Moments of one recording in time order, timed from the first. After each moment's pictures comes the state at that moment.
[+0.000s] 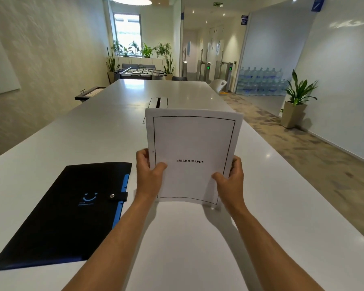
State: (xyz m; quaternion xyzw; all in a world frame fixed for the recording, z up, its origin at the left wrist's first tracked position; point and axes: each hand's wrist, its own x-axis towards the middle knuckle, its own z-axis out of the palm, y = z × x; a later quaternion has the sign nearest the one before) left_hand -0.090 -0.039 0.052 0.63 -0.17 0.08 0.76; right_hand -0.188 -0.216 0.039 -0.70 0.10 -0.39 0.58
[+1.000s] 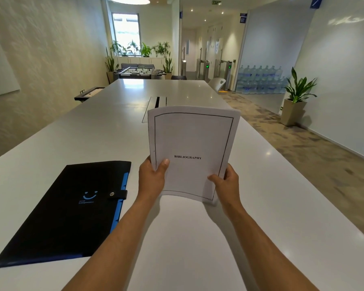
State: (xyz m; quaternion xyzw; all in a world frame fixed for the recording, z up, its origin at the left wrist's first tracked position) left_hand -0.093 -0.043 0.039 0.69 -0.16 0.07 0.70; right_hand -0.185 -0.222 0.020 -0.68 0.15 -0.32 0.64
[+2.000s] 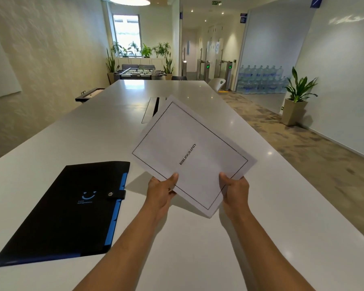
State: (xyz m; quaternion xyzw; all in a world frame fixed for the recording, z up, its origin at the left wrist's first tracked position) left_hand -0.116 -0.058 0.017 0.52 -0.03 -0.21 0.83; right_hand -0.198 -0.235 0.017 -0.46 0.22 -0.35 0.79
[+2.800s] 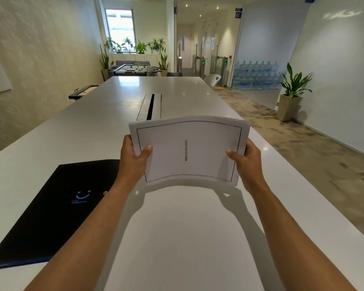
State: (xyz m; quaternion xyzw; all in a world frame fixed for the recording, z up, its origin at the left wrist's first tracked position) left_hand -0.067 -0.023 0.070 0.69 -0.20 0.08 0.69; right_hand -0.201 -0.289 0.069 -0.69 0.07 -0.37 0.61
